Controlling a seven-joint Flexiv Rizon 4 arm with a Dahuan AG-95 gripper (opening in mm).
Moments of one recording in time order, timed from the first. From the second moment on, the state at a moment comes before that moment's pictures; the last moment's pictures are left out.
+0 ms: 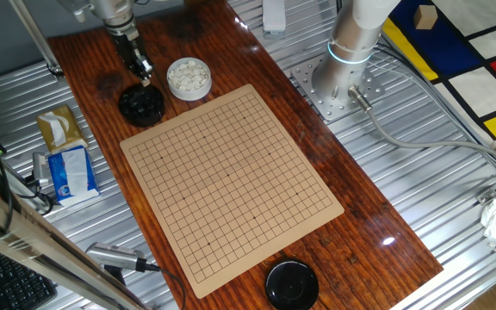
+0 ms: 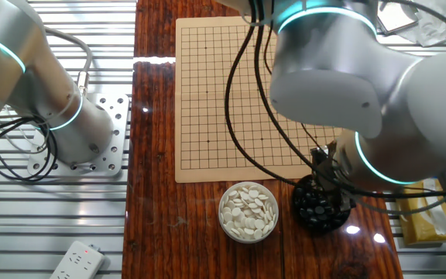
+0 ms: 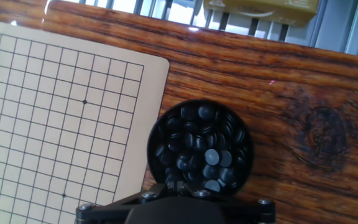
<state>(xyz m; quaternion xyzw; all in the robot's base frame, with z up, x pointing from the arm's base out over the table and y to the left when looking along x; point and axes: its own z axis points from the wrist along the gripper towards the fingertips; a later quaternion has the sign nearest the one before) 0.550 -0.169 0.132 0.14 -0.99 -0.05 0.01</state>
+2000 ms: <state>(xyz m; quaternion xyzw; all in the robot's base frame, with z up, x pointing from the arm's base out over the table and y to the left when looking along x) 0.575 -0.187 0.097 0.20 -0.98 -0.01 -0.01</state>
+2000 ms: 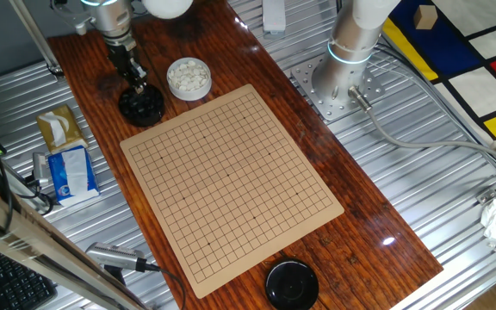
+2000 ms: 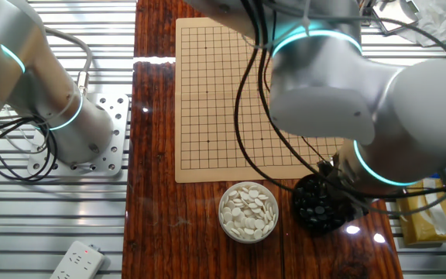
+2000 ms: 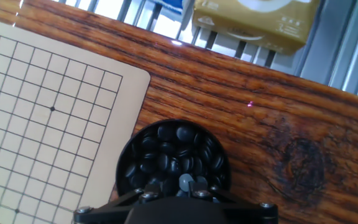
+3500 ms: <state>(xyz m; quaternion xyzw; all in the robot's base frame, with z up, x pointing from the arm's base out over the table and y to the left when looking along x) 0.574 -0.187 0.062 0.21 -0.98 -0.02 -0.02</state>
